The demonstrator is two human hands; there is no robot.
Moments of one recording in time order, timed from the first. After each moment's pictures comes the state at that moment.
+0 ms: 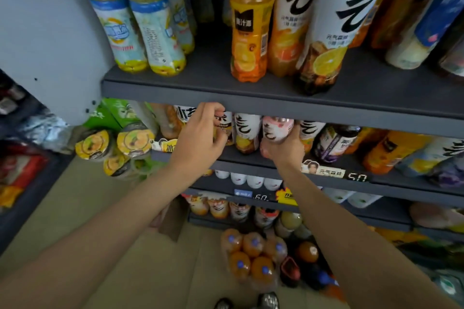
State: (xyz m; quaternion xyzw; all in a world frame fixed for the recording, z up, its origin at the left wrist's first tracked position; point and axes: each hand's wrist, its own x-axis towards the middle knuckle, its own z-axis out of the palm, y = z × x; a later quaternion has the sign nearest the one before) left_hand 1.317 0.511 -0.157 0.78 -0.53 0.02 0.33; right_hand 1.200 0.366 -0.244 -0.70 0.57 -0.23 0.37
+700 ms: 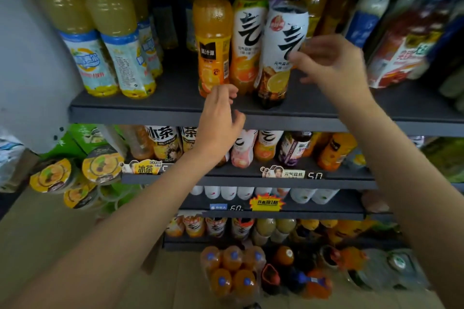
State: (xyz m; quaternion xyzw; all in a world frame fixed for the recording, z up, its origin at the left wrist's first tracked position) left_hand 1.273 0.449 -0.113 0.68 -0.56 0.02 0.47; right_hand 1.120 0.361 -0.018 -0.75 0.38 -0.42 0.35
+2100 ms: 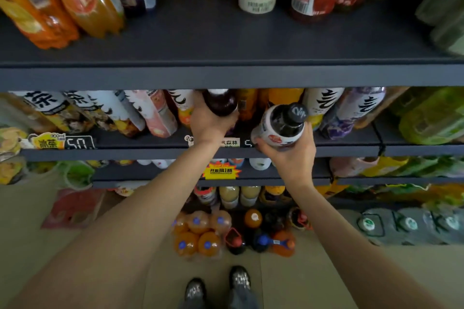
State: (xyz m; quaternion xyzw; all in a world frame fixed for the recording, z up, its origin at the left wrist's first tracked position) left_hand 1.116 0.303 -0.250 0.80 -0.29 -0.16 0.50; right_hand 0.950 0.286 -0.269 -0.68 0.47 -0.44 0.35
